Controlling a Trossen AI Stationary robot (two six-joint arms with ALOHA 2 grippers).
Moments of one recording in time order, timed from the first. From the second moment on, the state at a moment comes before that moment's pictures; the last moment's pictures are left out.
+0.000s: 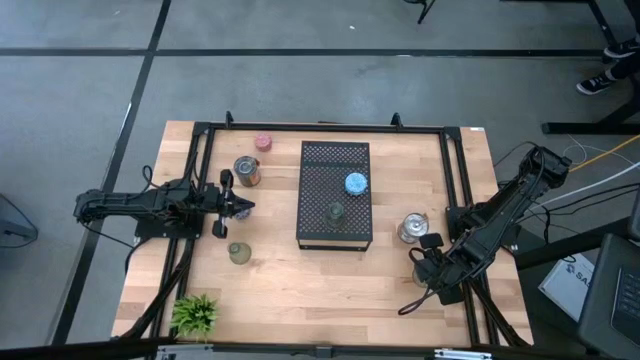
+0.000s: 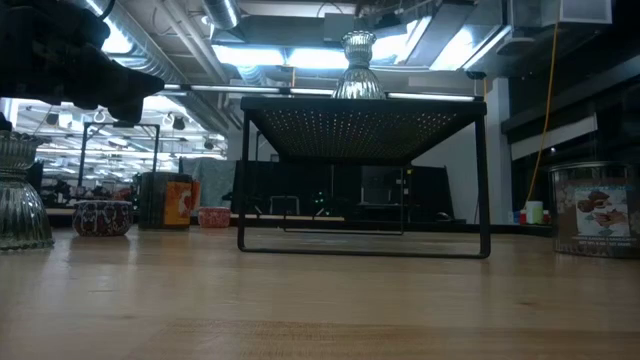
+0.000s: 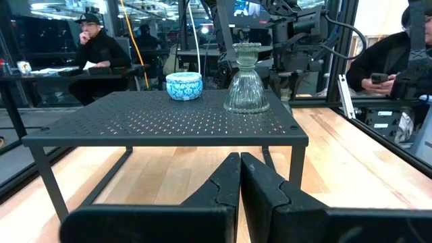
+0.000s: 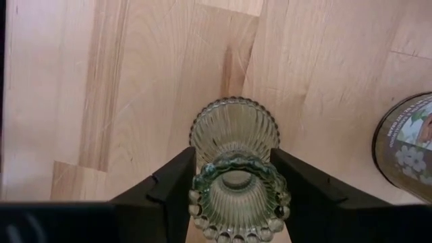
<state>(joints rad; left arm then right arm) 0.03 0.03 0.01 0.02 -0.01 0.00 0.87 1.28 0.76 -0.87 0.05 0.65</state>
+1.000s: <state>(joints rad) 0.03 0.03 0.01 0.02 -0.01 0.00 0.72 1.28 1.09 -1.13 -0.08 0.64</state>
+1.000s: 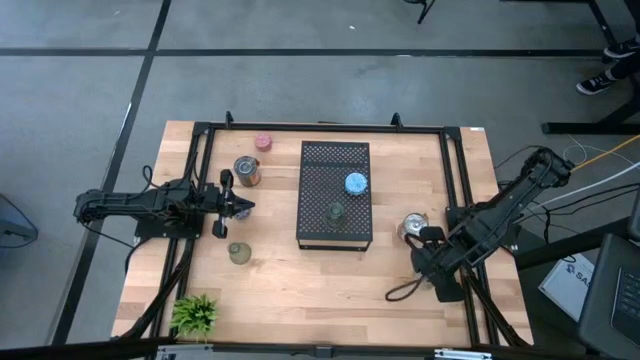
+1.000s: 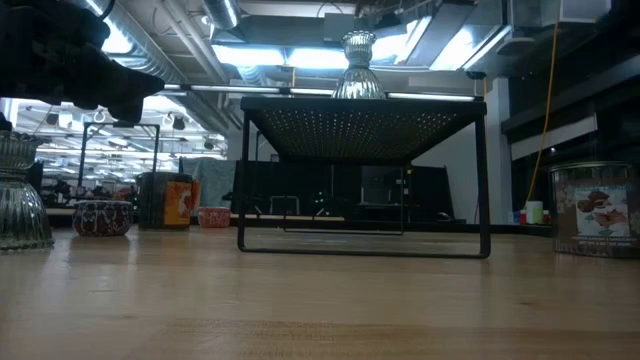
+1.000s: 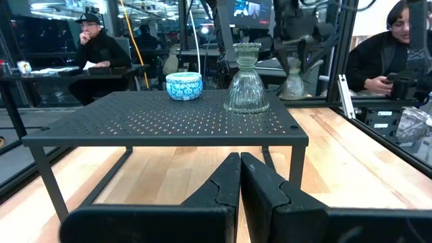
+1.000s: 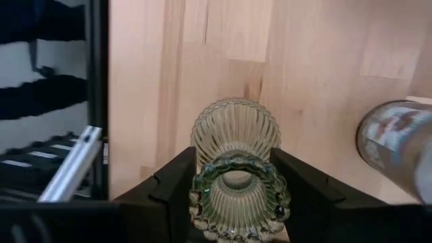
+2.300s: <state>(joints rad) 0.03 0.03 0.01 0.02 -0.01 0.00 0.17 1.69 1.72 -1.42 -0.03 0.39</state>
